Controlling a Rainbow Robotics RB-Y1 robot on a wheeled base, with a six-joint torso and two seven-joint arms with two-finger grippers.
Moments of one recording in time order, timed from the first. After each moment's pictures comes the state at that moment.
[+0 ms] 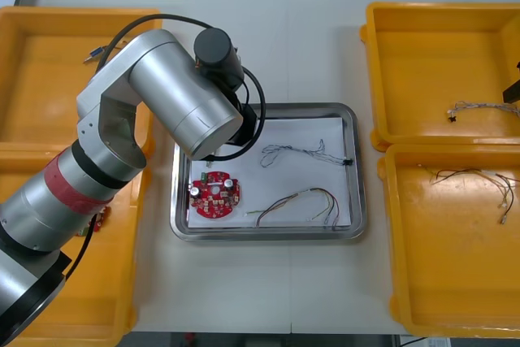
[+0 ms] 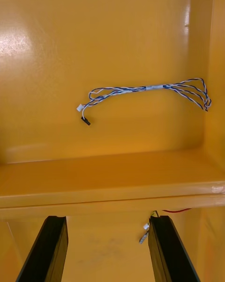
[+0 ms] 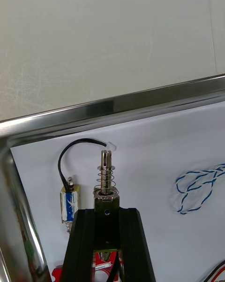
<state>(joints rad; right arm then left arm) -0.68 -0.77 -0.26 -1.52 -0.69 1.90 1.47 -0.73 0.40 -0.57 -1.84 0.33 1.63 -0.86</state>
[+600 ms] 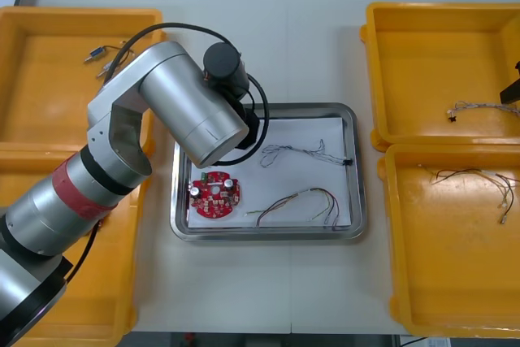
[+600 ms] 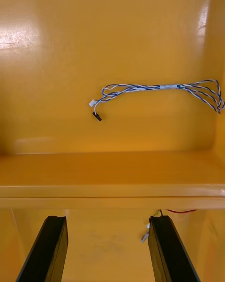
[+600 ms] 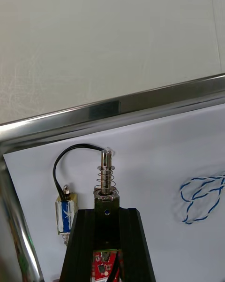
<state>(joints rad) -0.68 -0.77 -0.26 -1.52 -0.73 1.91 1.50 -0.72 0.39 -0.61 -1.81 0.28 1.57 -0.86</state>
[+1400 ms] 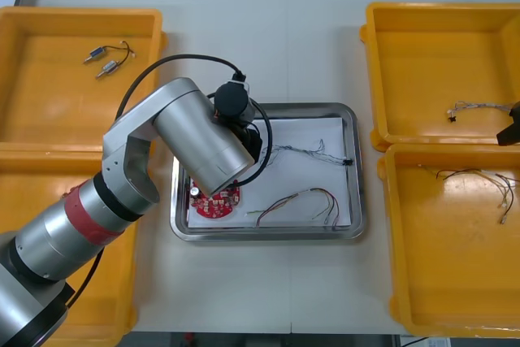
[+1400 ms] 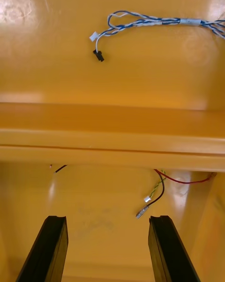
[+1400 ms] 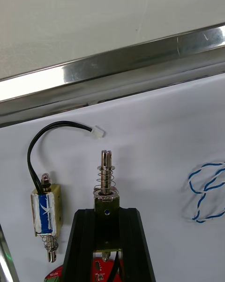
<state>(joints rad) -0.44 -0.78 -0.27 -1.77 -0.79 1.91 1.50 -0.64 0.37 -0.66 -1.80 0.19 1.51 -0.86</state>
